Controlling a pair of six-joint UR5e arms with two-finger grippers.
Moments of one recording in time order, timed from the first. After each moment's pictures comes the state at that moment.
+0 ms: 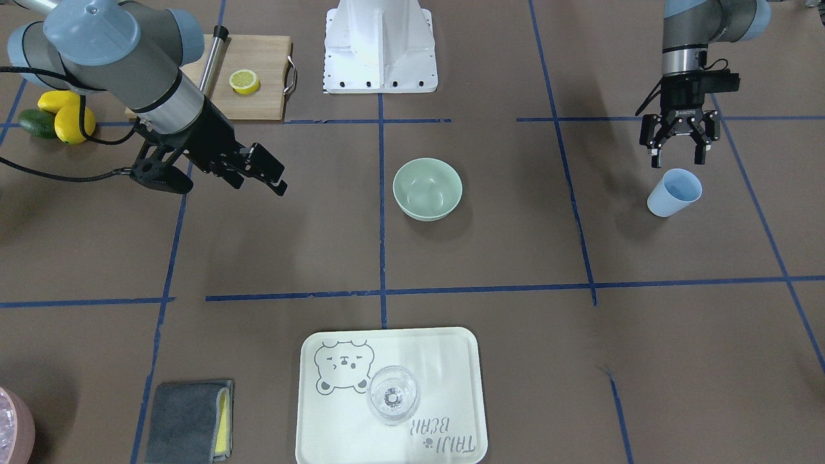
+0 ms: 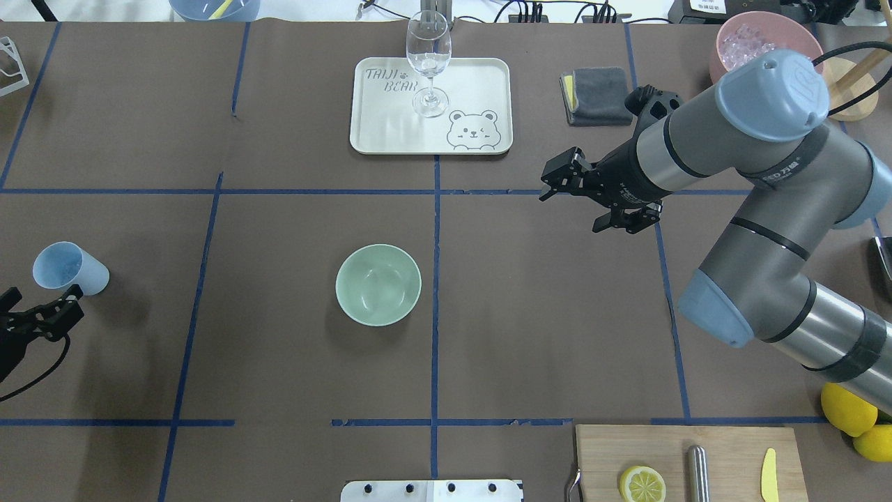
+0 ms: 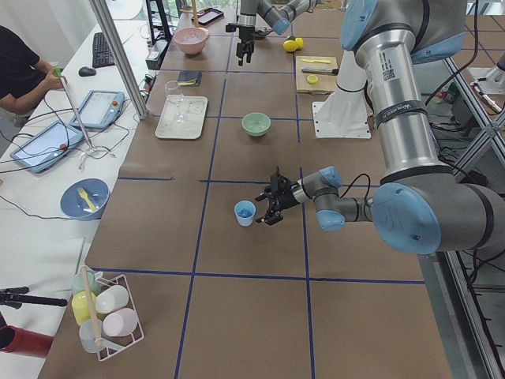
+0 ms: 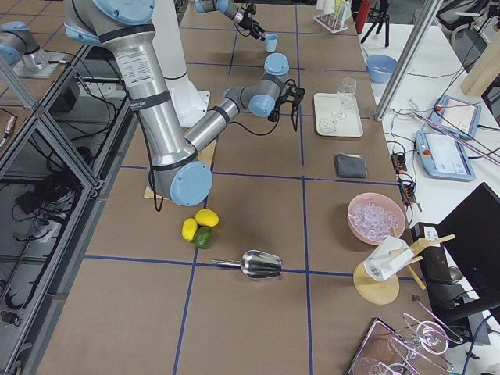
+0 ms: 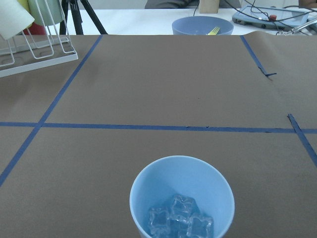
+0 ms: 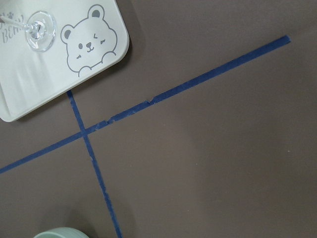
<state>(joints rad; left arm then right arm) -0.20 -1.12 -1.81 -2.65 -0.75 -1.44 0.77 -1.19 1.87 -1.21 2.16 1.58</state>
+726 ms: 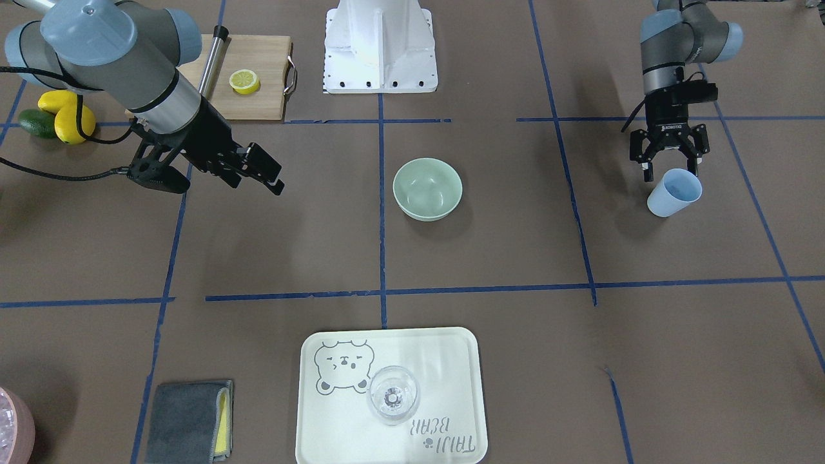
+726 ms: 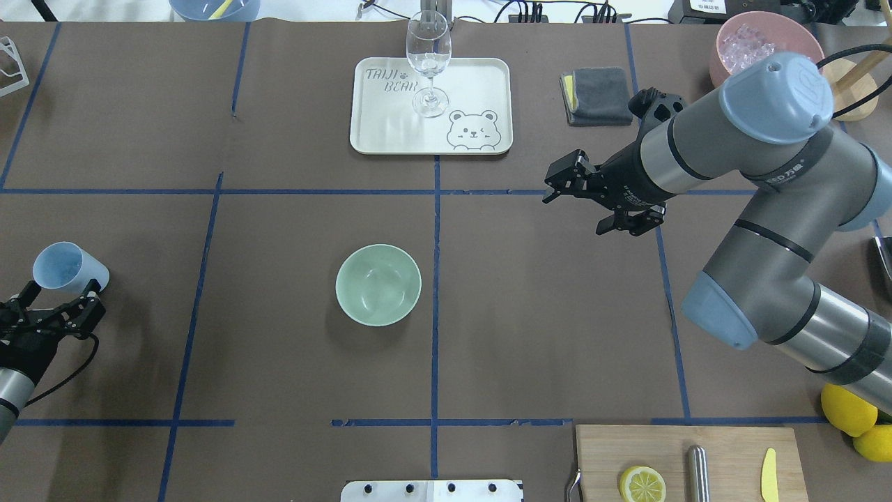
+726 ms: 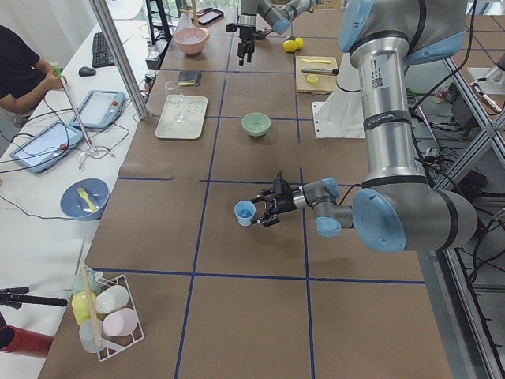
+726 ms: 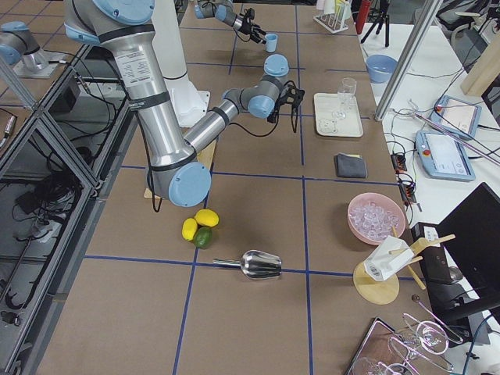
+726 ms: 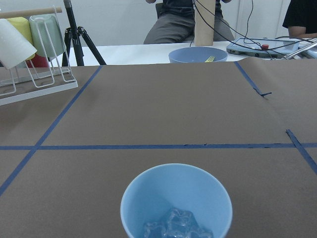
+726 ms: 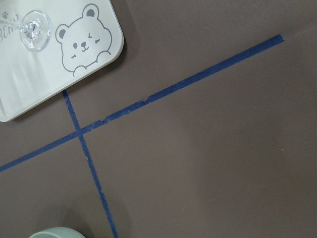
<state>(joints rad) -0.16 -1.25 -1.64 -2.66 -0.54 -1.46 0.77 -1.20 1.87 -1.21 2.16 1.58</state>
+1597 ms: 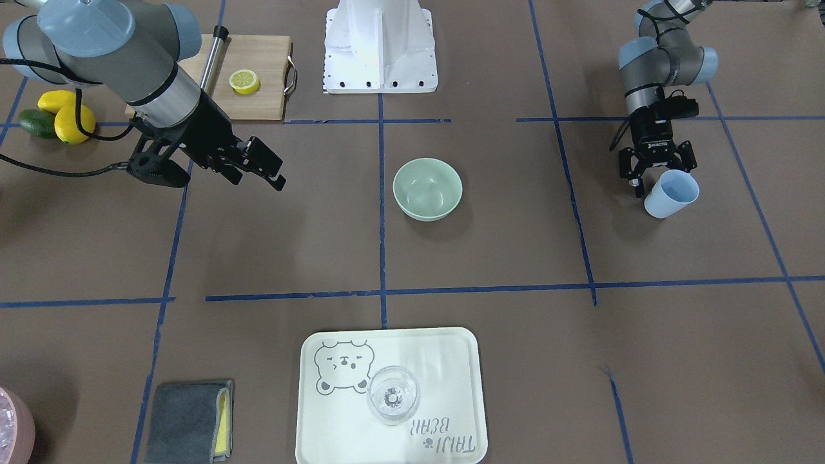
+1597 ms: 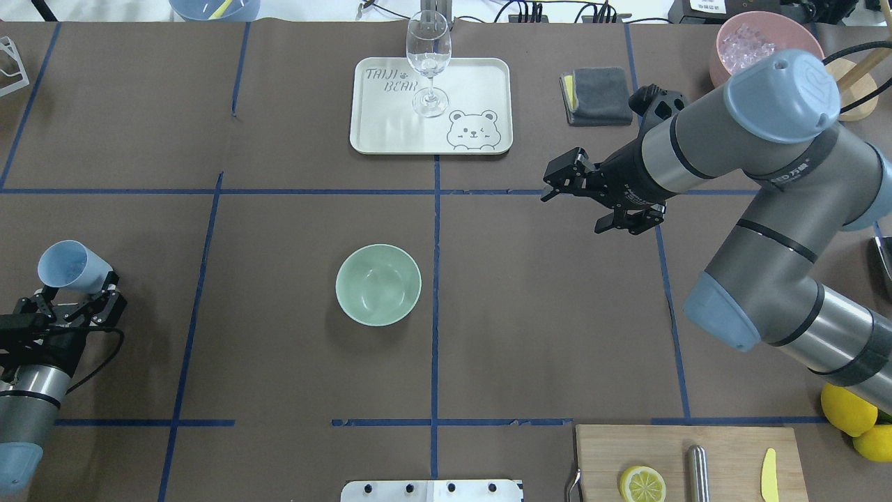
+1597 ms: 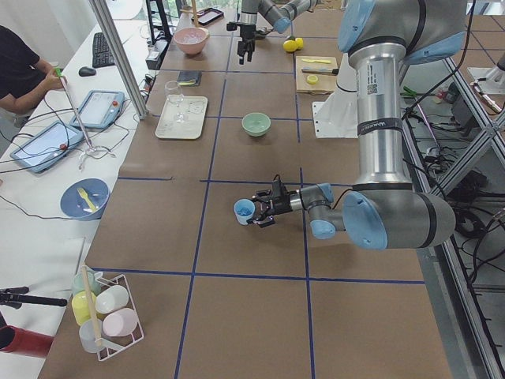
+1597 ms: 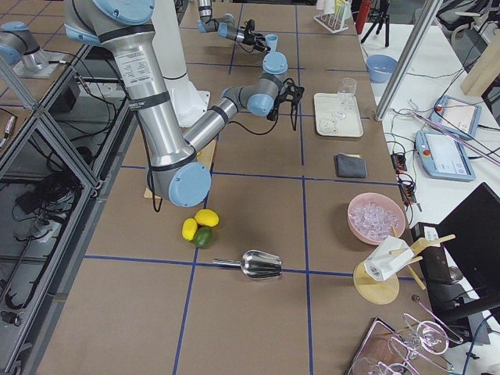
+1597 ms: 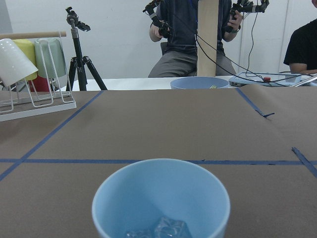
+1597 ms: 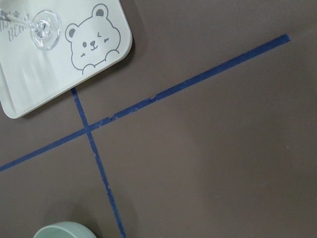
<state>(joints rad) -0.16 -1.36 -1.50 -2.67 -0.42 -1.49 0.77 -1.20 1.89 -1.21 2.16 1.58</state>
